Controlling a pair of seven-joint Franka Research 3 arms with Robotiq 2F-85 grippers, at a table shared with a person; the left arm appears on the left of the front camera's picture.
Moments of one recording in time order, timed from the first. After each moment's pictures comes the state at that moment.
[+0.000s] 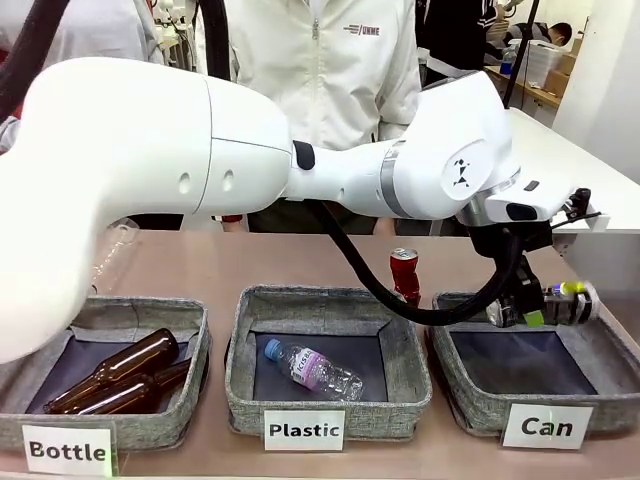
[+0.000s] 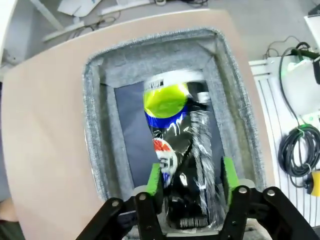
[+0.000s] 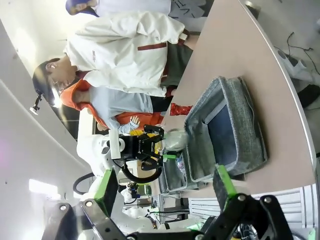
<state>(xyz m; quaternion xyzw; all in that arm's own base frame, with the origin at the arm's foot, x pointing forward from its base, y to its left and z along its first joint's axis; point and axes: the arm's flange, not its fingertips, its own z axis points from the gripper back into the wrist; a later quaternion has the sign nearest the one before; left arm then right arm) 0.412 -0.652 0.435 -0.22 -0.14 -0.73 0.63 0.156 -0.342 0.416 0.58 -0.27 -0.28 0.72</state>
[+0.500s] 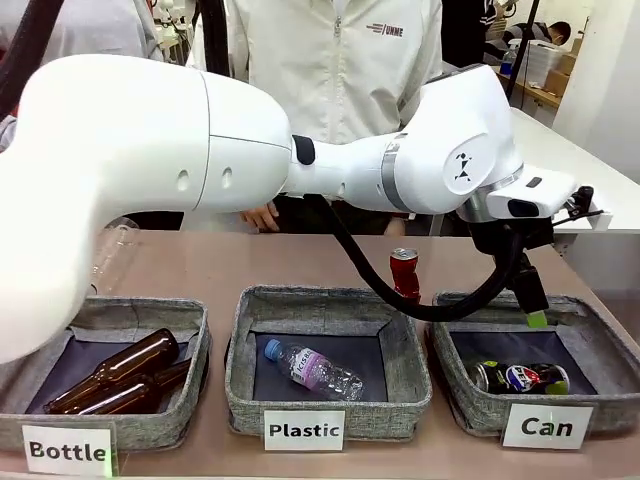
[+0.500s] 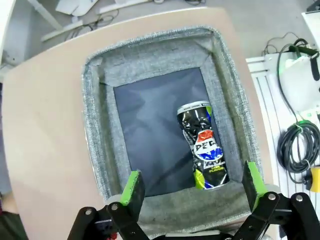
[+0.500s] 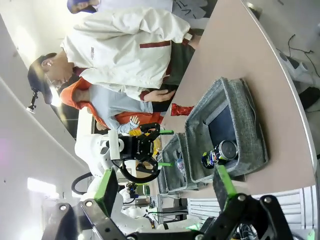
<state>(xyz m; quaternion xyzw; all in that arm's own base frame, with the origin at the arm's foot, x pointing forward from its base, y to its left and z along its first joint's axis) 0.410 -0.652 0.443 -0.22 -0.14 -0.73 0.63 0.156 -0.341 0.420 0.58 -0.27 -0.28 0.72</state>
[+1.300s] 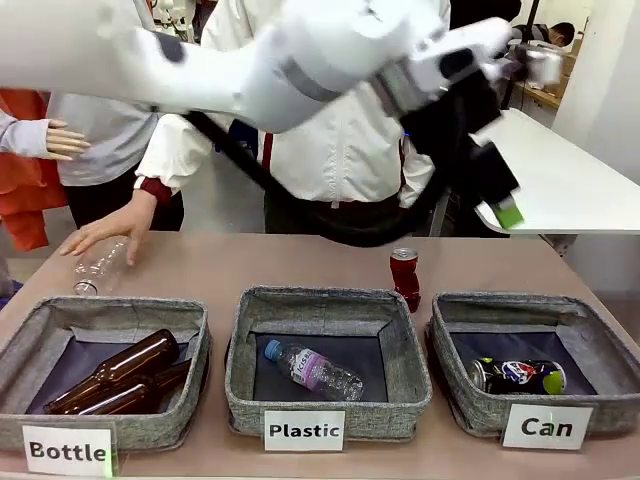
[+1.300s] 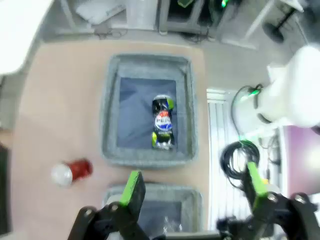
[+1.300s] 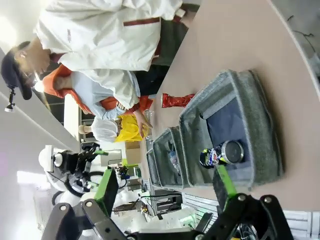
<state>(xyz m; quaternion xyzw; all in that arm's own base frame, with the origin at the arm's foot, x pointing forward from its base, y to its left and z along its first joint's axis) 0.402 -0.505 0.587 -0.32 -0.15 -0.61 0.70 0.250 -0.277 0.413 0.57 -0.21 -0.25 0.76</state>
